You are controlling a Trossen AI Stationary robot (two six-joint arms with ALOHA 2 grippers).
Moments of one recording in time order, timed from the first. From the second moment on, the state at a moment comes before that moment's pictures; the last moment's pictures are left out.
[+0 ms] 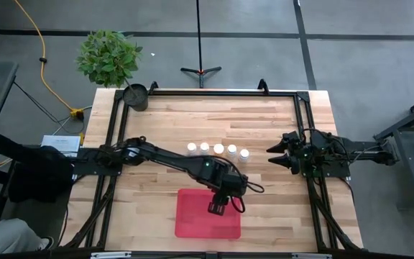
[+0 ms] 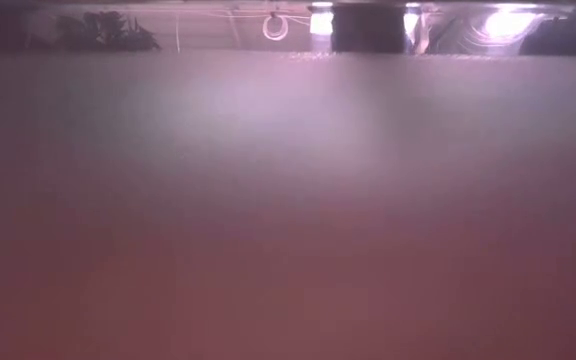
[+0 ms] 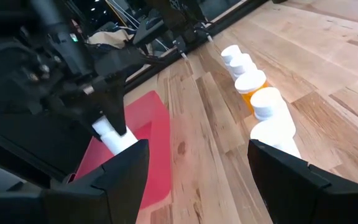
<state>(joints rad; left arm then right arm) -0.28 2.29 2.25 -1.11 0.03 -0.01 0.00 0.10 0.15 -0.27 -0.08 0.59</state>
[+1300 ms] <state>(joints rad) -0.28 2.43 2.25 -1.07 0.07 0.02 0.00 0.12 0.15 -0.26 -0.08 0.62</state>
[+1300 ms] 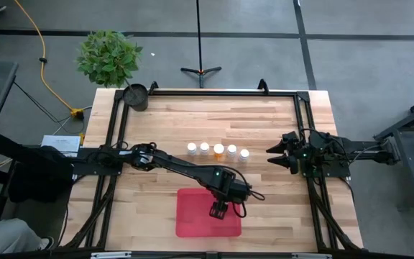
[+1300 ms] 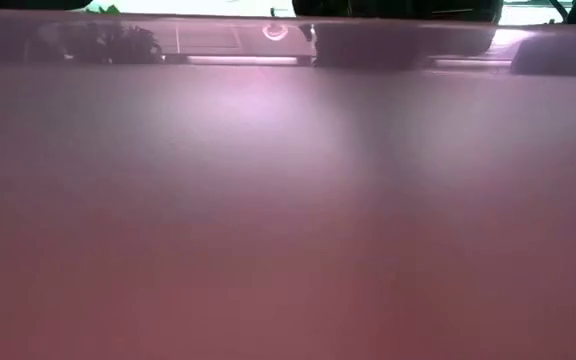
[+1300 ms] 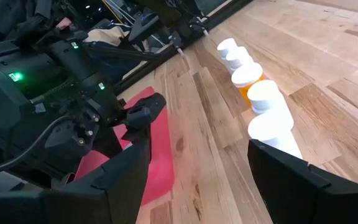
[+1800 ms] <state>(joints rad) -0.27 2.42 2.36 -1.10 0.04 0.03 0.00 0.12 0.15 -0.27 -0.08 0.62</state>
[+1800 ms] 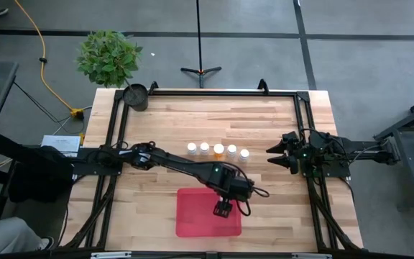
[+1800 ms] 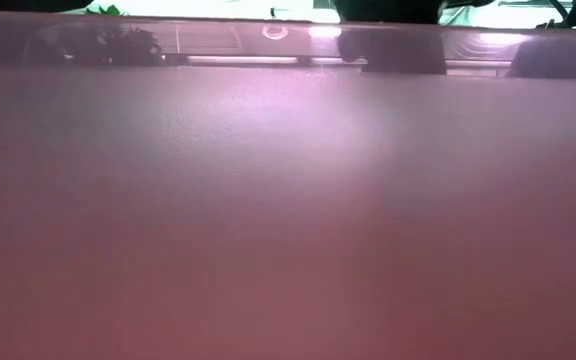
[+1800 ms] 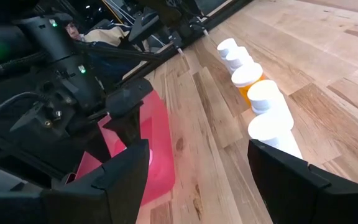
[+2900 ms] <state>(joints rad) 0.02 1.92 2.36 -1.27 -0.09 0.02 0.00 0.12 0.15 -0.28 -0.08 0.62</state>
